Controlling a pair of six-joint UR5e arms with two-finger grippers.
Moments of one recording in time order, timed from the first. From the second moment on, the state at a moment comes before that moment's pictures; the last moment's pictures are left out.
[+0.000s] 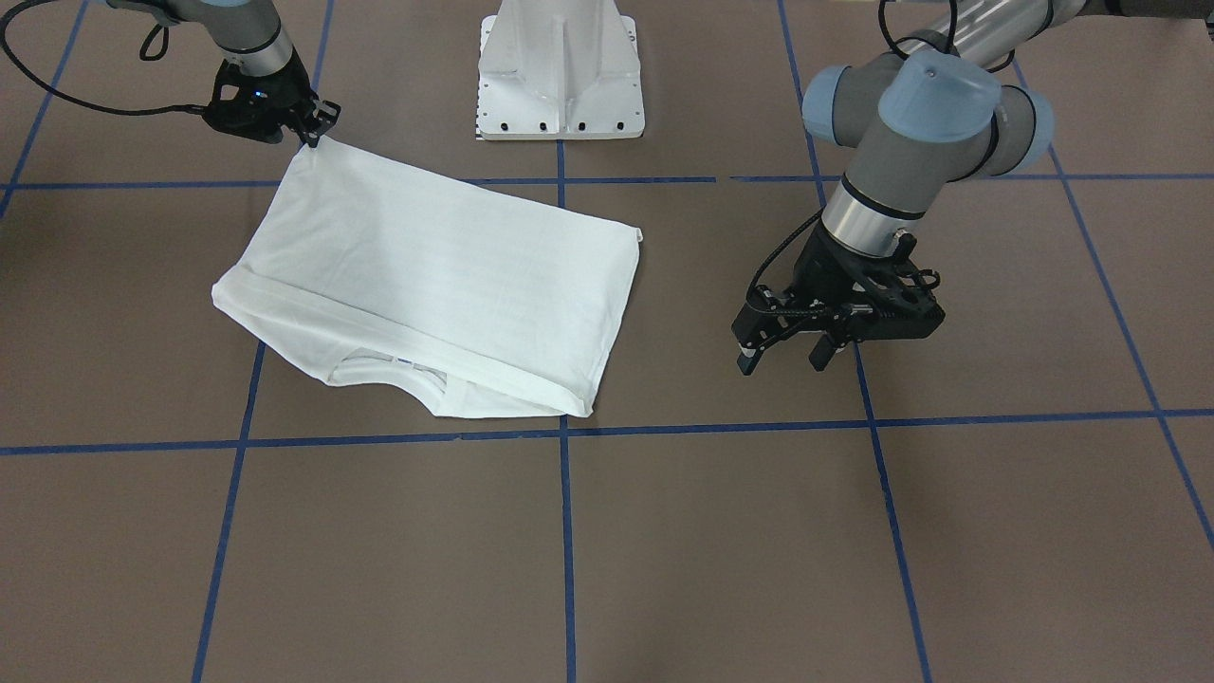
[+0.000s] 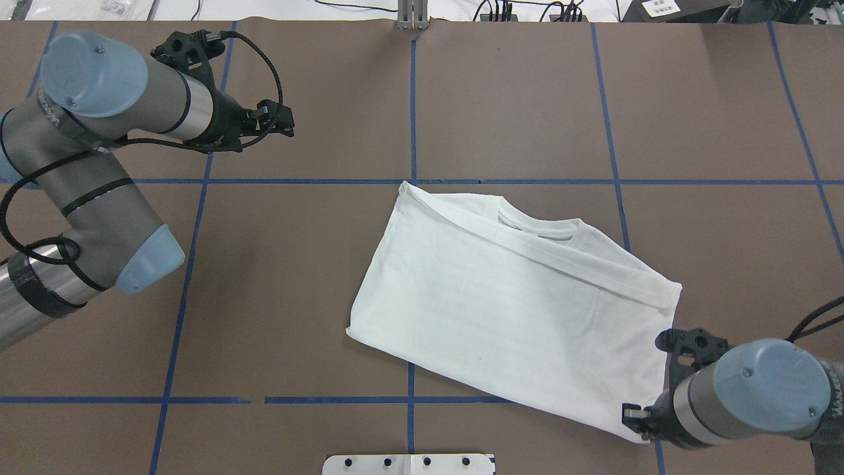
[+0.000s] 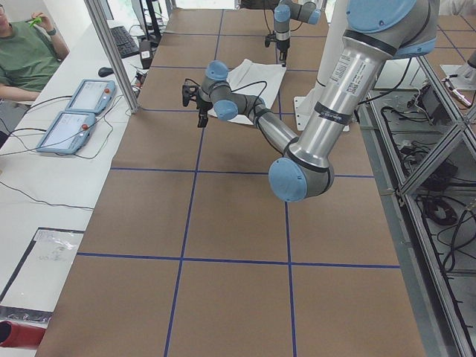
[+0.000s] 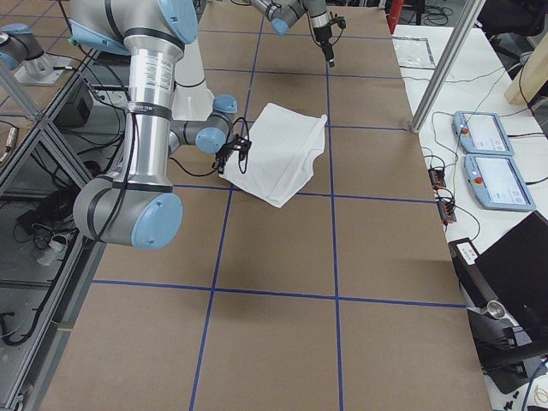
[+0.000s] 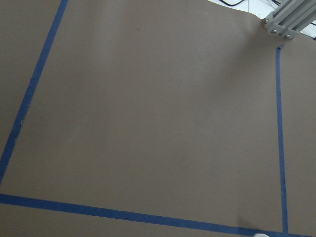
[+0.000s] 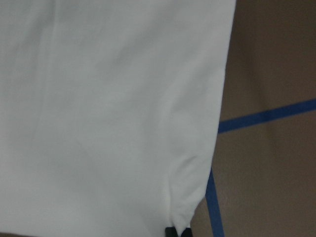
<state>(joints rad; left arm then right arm) -0.81 -2.05 -1.71 -2.00 -1.90 -1.30 0.17 -1.76 2.24 -1.37 1.88 1.67</state>
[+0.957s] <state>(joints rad) -0.61 -2.05 -1.77 -1.99 -1.88 -1.49 0.14 -1.70 2.31 -1.36 1.88 1.73</state>
